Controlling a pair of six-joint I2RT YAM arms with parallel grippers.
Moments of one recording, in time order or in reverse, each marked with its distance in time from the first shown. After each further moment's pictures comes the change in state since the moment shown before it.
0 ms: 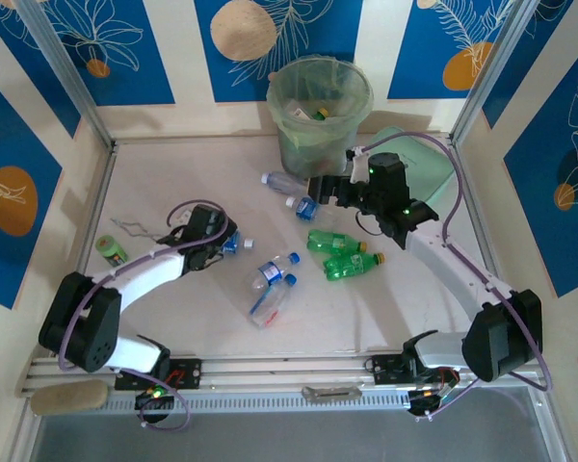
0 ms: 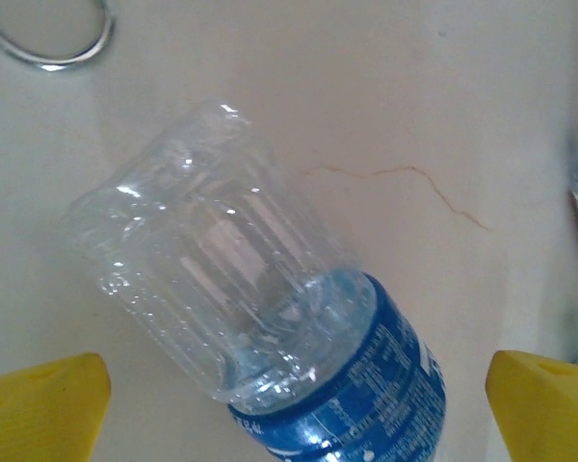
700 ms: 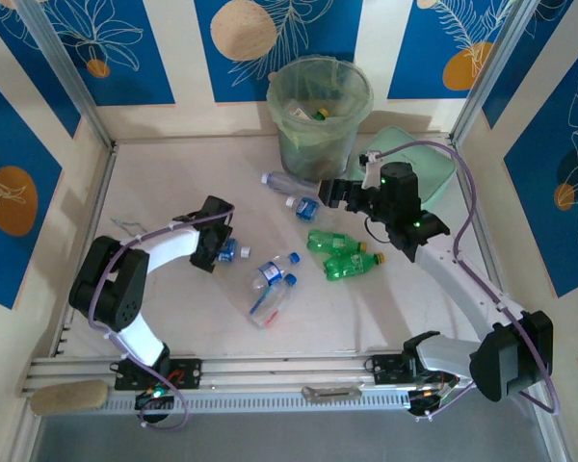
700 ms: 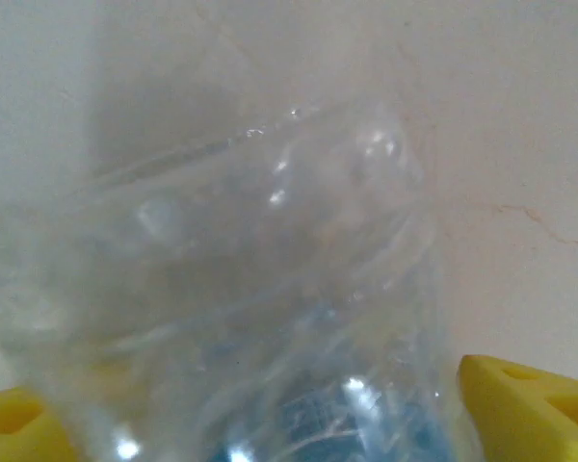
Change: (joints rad) left arm 0.034 0.245 0.159 -0.189 0.054 -0.311; right arm -0.026 -0.109 -0.096 0.029 0.052 0.003
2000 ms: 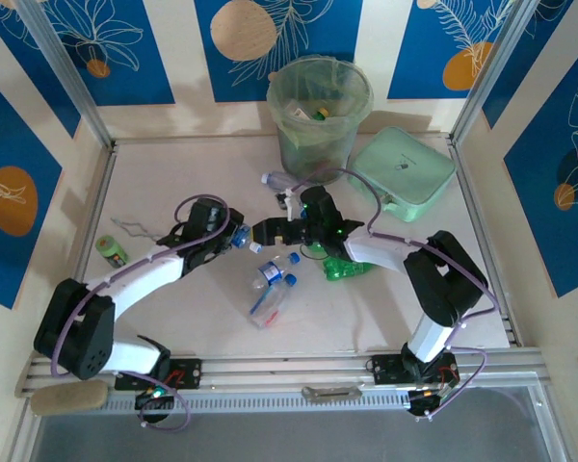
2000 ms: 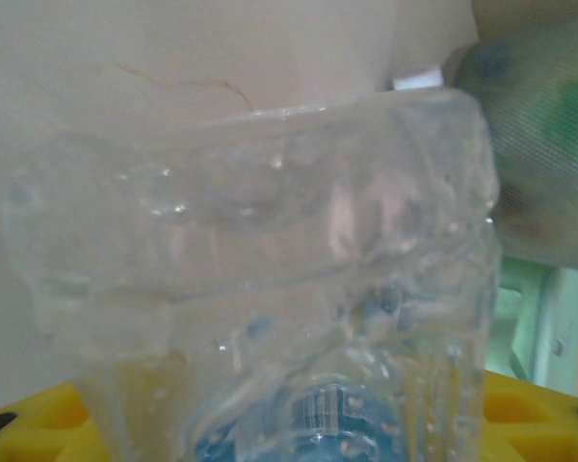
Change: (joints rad) left arm -0.095 -0.320 -0.164 0.360 0.129 0.188; right arm 0.312 0.516 0.009 0.389 -0.333 0.214
